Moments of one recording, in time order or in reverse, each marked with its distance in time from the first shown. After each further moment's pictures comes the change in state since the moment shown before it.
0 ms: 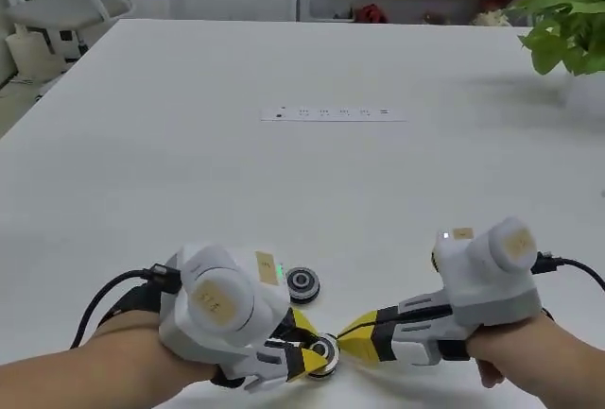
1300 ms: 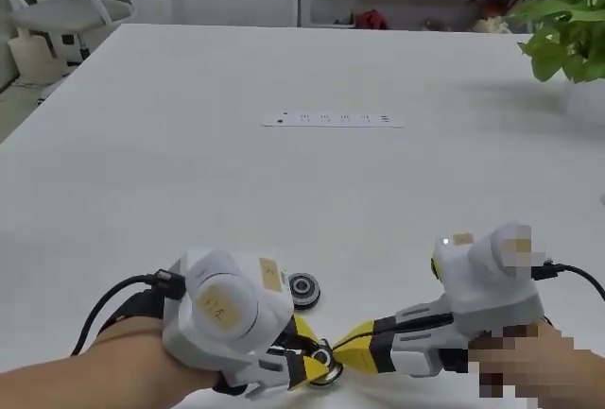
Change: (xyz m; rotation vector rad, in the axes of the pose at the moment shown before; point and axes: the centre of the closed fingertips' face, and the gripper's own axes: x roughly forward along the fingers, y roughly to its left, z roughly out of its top) left arm 0.001 -0.001 0.001 -0.007 0.006 -0.005; right arm 0.000 0.015 0.003 0.020 -0.005 0.054
